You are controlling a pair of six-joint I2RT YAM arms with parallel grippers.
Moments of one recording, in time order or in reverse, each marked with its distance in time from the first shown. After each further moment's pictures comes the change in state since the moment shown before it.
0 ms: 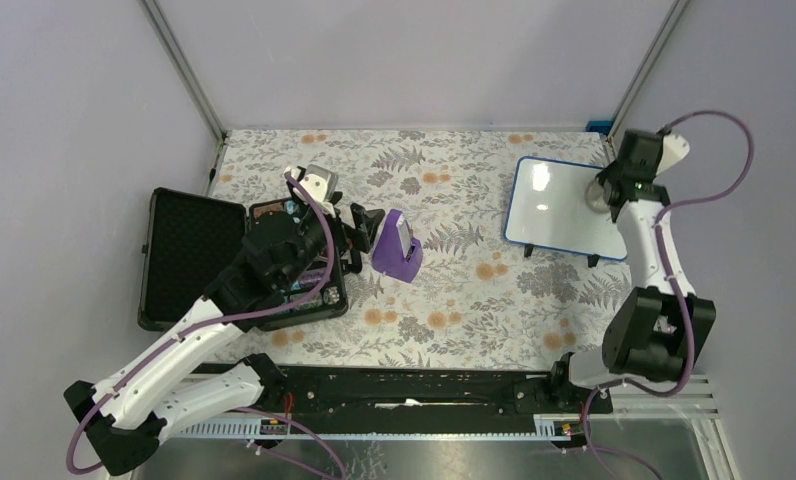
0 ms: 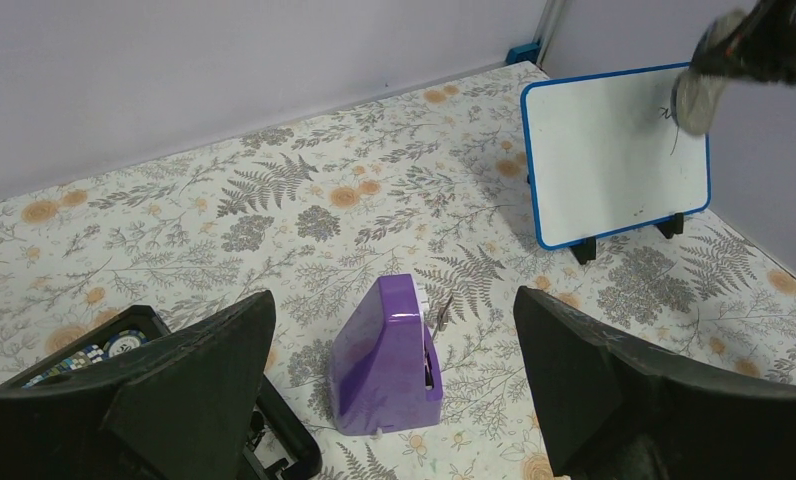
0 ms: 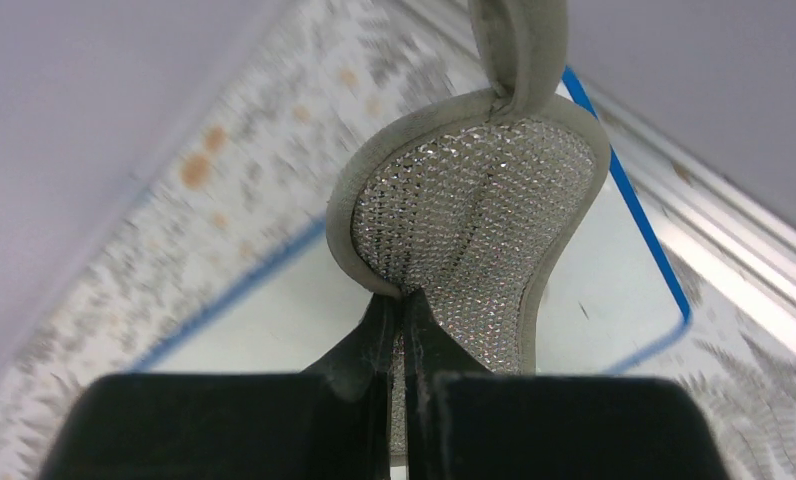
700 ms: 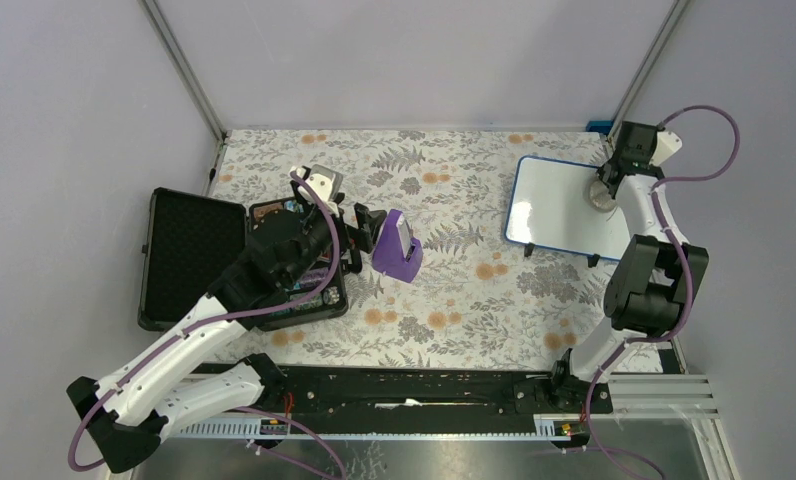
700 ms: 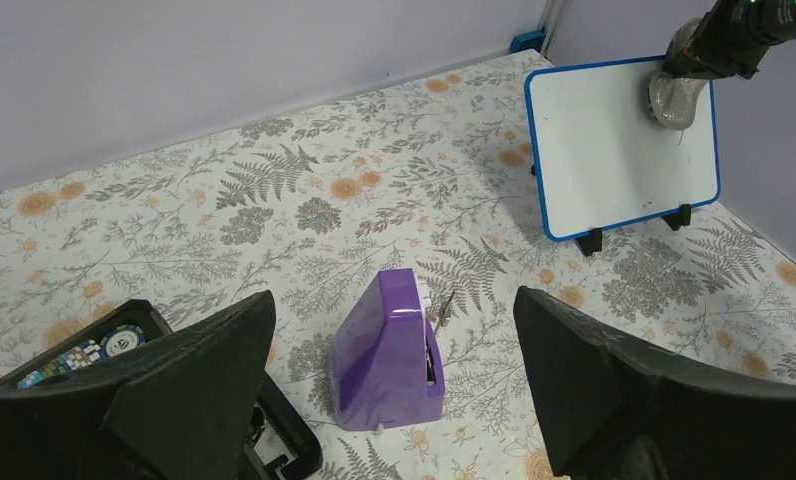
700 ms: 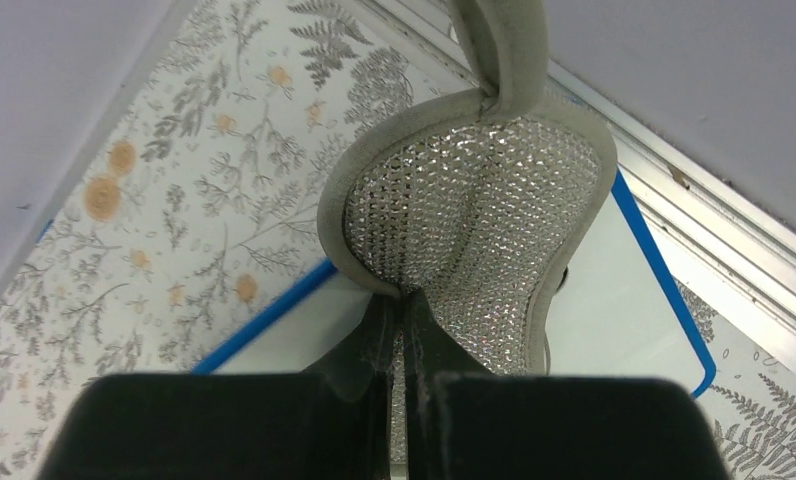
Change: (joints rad) left arm 0.000 0.019 -0.003 0.003 -0.003 0.000; right arm -0.034 0.317 0.262 -0.033 0.021 -0.001
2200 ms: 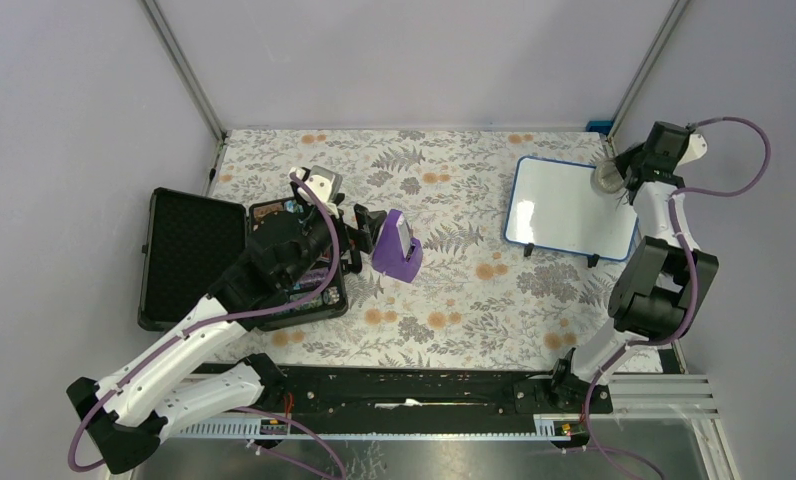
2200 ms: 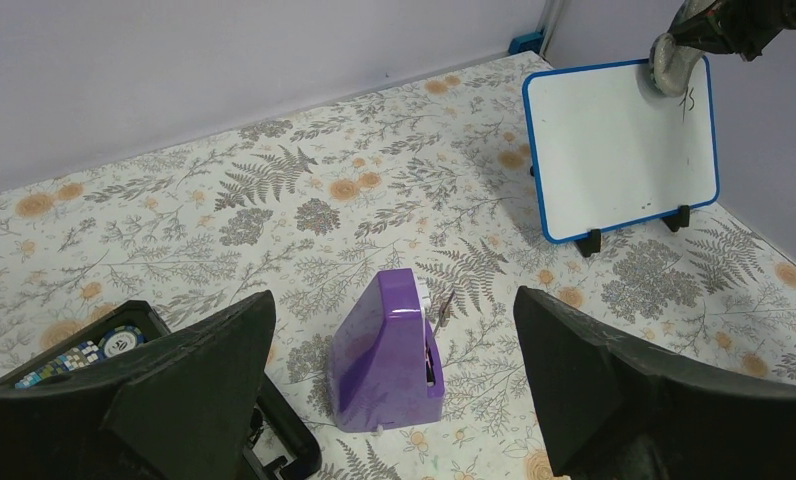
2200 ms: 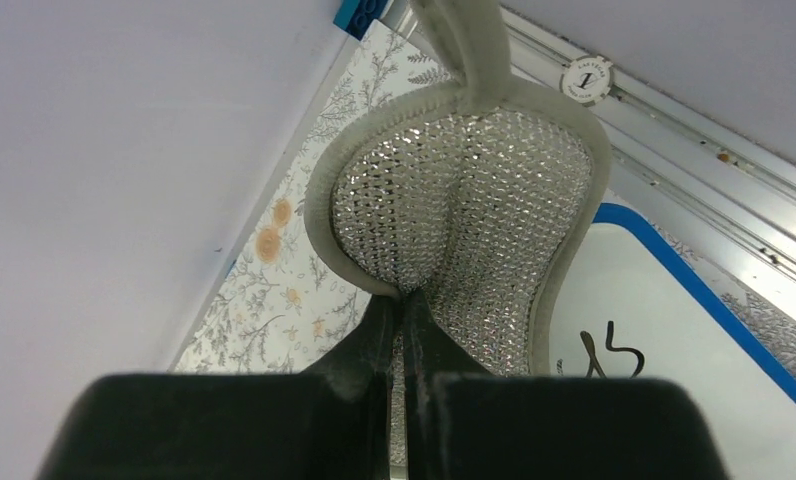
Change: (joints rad) left arm 0.000 -0.005 -0.013 0.010 0.004 0.000; right arm -0.116 -0.017 -0.042 0.188 -0.238 0.145
